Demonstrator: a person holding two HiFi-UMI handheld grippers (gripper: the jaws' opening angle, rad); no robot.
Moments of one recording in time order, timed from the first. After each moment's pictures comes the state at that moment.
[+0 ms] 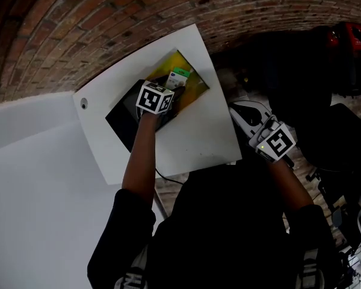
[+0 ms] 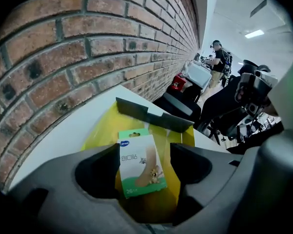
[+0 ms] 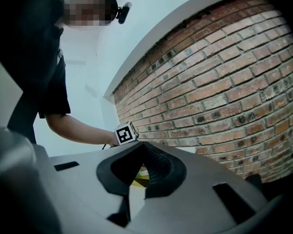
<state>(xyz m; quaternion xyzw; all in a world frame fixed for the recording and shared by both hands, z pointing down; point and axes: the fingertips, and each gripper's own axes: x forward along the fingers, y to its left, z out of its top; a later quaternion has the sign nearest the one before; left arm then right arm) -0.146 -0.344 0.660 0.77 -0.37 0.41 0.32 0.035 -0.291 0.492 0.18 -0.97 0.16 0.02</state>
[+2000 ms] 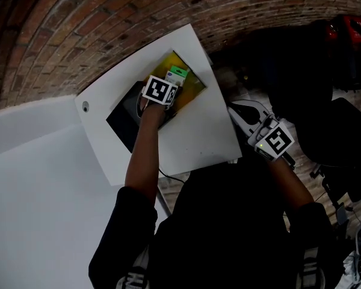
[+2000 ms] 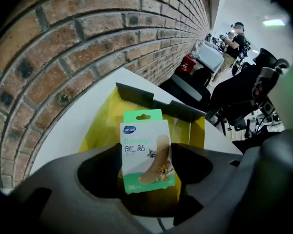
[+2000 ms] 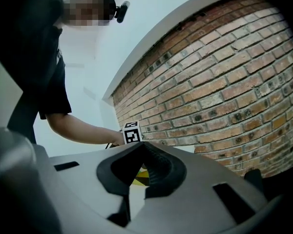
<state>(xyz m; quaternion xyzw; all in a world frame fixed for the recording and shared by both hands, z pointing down) -0.152 -0.342 0.679 0.69 -0.37 0.51 0.35 0.046 -0.286 0.496 0.19 -0.97 0.17 0.00</state>
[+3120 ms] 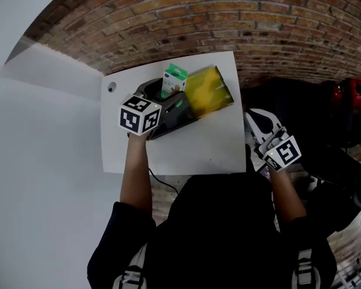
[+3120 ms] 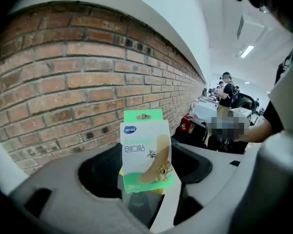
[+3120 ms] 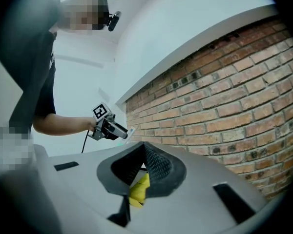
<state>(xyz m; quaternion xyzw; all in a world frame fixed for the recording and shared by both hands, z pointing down) -0.219 -0.260 0.411 0.80 -0.52 0.23 0.21 0.004 -0.250 0.399 0.16 -0.98 0.06 -0.02</state>
